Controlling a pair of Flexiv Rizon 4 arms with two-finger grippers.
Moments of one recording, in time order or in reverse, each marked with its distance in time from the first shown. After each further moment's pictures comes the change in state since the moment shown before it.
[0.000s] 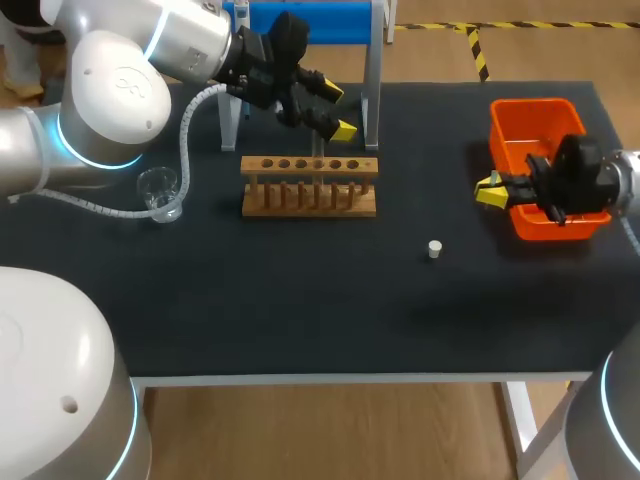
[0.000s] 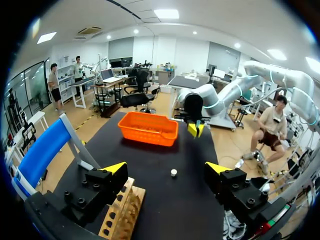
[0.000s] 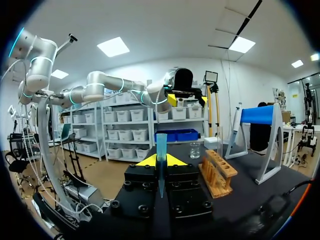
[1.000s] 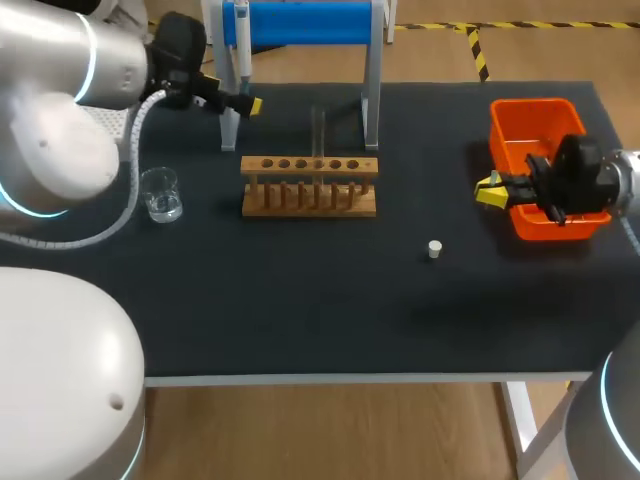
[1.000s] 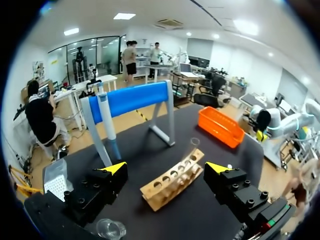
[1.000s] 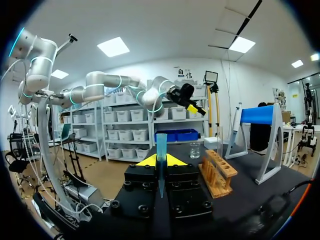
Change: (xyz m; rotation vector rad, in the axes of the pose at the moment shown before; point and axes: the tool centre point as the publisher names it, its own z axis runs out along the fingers) left arm -0.101 0.090 -0.110 0.024 -0.552 -0.416; right arm 0.000 0.000 0.000 0.000 0.000 0.000
